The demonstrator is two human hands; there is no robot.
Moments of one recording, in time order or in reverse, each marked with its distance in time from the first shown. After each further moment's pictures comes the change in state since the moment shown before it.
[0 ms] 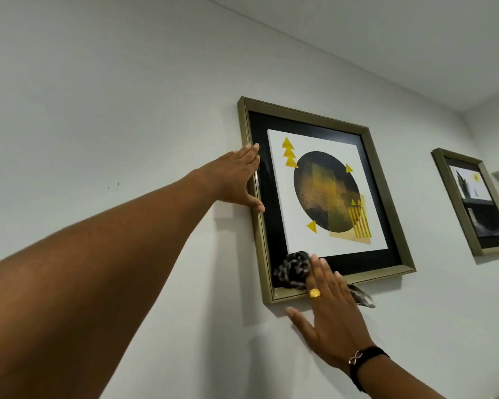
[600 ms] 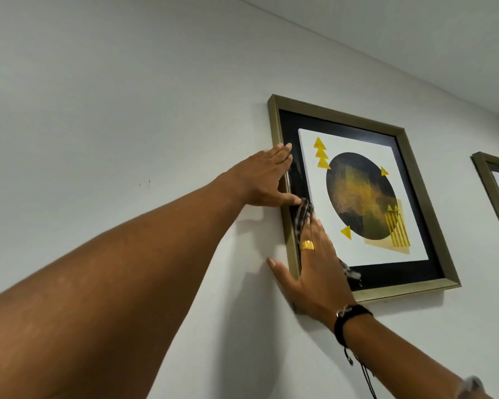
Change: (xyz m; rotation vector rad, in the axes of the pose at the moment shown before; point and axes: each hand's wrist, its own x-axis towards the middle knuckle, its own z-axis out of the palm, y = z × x) left_hand -0.002 -0.005 0.010 -0.051 0.091 0.025; right_hand 0.084 -0.079 -0.021 0.344 0.175 0.005
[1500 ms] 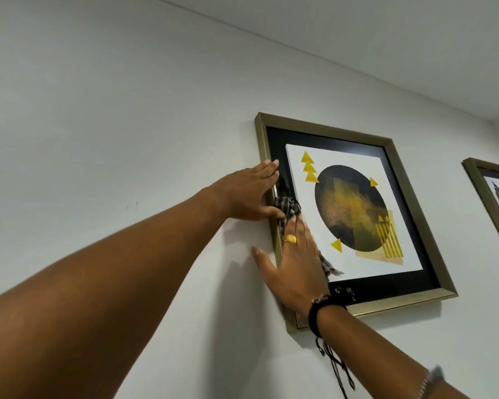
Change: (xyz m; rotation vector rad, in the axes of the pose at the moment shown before) left_hand -0.001 -0.006 -0.008 0.044 0.001 0.036; right_hand 0.034 -0.021 0.001 0.041 0.013 0.128
